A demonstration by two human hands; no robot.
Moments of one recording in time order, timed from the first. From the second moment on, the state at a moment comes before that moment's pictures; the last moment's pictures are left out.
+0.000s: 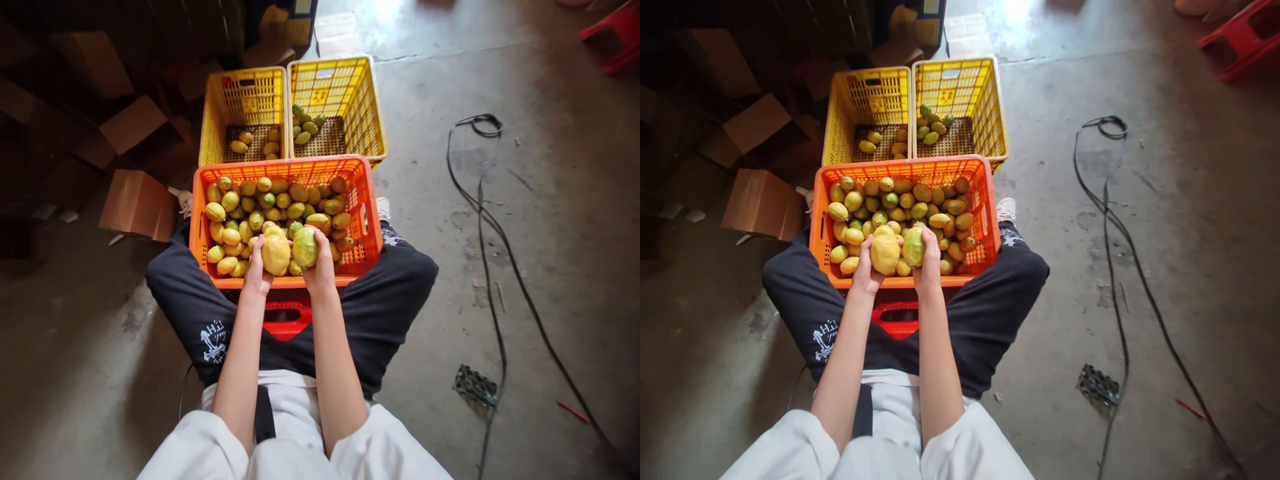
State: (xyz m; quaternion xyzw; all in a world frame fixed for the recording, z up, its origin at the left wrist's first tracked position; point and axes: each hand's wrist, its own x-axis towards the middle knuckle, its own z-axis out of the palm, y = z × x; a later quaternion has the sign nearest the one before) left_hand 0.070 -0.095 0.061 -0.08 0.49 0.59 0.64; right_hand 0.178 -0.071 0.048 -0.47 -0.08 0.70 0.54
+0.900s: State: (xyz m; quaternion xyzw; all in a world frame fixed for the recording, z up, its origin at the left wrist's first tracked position) left_hand 0.057 -0.101 0.067 -0.14 0.47 0.54 0.68; right_hand 0.176 -0.077 0.043 -0.47 -0.10 0.68 0.56
